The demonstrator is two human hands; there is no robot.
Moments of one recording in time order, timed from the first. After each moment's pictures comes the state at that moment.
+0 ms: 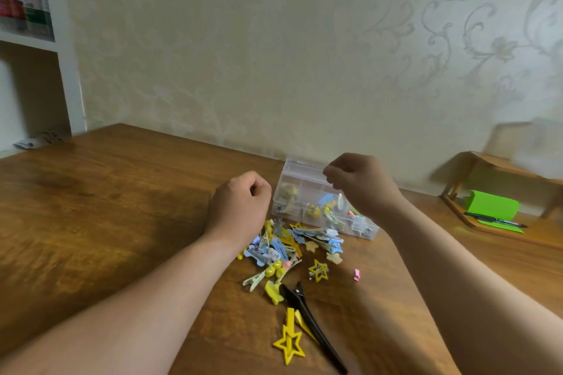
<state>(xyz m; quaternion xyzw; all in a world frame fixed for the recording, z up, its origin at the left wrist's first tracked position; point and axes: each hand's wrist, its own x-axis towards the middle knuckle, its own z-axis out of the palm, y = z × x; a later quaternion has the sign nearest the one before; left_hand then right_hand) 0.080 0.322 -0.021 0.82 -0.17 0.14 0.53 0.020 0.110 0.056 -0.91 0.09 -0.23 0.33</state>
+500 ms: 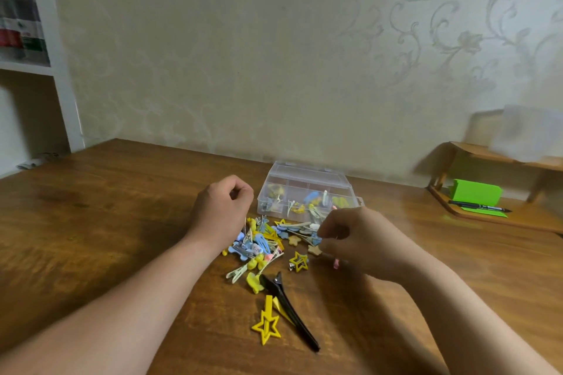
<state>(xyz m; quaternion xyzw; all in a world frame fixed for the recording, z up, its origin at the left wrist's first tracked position) 0.063 0.326 -0.013 0.82 -0.18 0.14 0.53 -0.071 0.098 0.020 -0.97 0.05 -0.09 0.22</state>
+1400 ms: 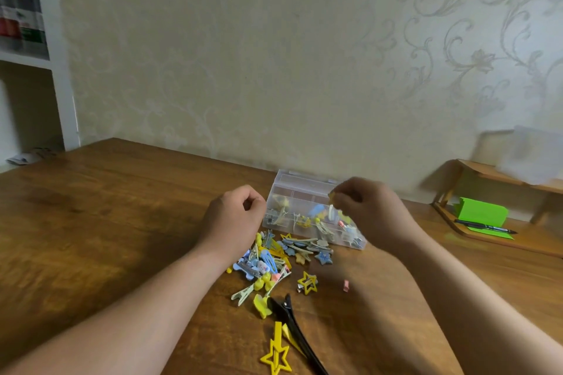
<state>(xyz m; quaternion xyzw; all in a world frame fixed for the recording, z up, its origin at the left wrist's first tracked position) 0.075 0.319 -0.014 0.82 -0.19 0.11 0.53 -0.018 0.089 0.049 -0.92 0.07 -0.24 0.29</state>
